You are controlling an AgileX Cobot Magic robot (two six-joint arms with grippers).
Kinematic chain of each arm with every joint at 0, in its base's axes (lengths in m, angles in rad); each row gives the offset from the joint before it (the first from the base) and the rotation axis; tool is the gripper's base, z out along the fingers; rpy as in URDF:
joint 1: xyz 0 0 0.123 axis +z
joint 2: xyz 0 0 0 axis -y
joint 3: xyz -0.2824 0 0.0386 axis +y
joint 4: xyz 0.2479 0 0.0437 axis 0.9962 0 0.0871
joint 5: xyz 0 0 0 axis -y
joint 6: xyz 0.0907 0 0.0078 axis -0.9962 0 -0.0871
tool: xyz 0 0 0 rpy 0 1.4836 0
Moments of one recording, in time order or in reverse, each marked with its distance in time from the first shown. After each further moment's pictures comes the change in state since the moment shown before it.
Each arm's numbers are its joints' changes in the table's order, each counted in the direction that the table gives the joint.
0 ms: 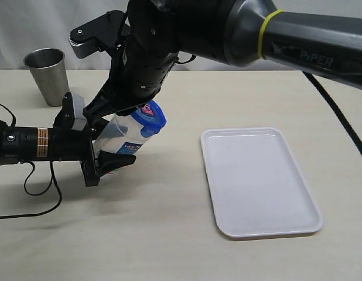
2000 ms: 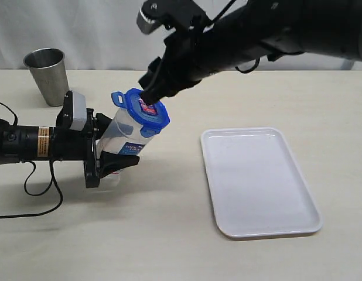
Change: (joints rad) left arm -0.003 0.000 -0.004 0.035 0.068 0.003; right arm -0.226 0.299 0.387 0.701 0.353 0.829
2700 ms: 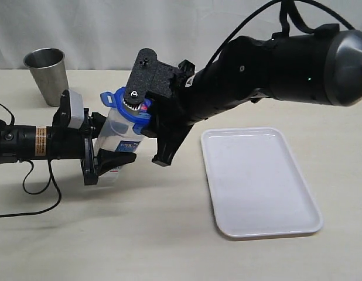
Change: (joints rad) left arm 0.009 0.000 0.000 -0.013 -0.018 0.005; right arm 0.088 -0.041 0.149 -0.214 0.112 0.223
